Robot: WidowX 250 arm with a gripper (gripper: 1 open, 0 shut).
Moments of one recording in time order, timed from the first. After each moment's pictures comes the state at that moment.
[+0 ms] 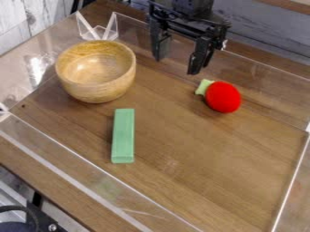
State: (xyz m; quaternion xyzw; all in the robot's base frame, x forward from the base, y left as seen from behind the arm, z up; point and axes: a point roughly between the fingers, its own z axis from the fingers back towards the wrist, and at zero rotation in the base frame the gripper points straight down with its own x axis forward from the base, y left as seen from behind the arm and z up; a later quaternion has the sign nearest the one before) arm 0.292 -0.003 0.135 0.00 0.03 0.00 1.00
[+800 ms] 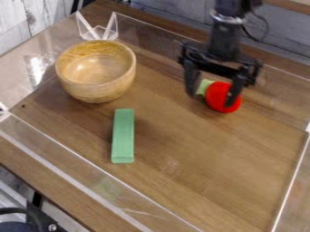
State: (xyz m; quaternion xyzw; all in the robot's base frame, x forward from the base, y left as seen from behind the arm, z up) arm 0.311 -0.061 0.078 -0.01 0.06 0.05 1.00
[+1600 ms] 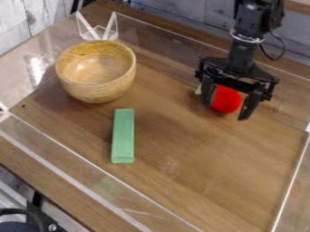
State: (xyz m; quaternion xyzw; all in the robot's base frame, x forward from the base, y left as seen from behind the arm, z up) arm 0.325 -0.069 0.058 -0.01 0.05 0.06 1.00
